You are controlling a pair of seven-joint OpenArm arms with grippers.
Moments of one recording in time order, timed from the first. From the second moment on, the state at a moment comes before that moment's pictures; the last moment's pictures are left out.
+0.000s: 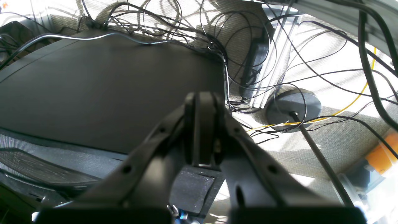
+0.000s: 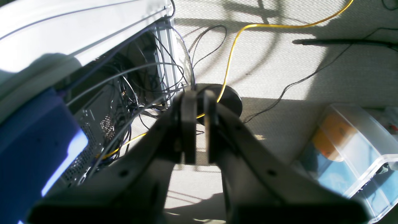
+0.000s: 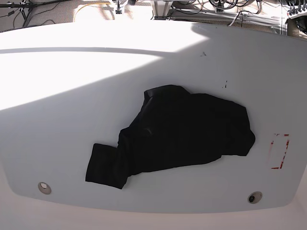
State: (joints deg) left arm 10.5 -4.6 -1.8 9.1 -5.8 0.8 -4.8; right arm -10.7 -0.3 -2.9 10.5 6.1 2.5 4.4
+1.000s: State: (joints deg) left arm 23.7 -5.1 -1.2 22.2 -5.3 0.4 -7.8; right arm -28.5 1.6 -2.7 30.9 5.5 1.4 5.5
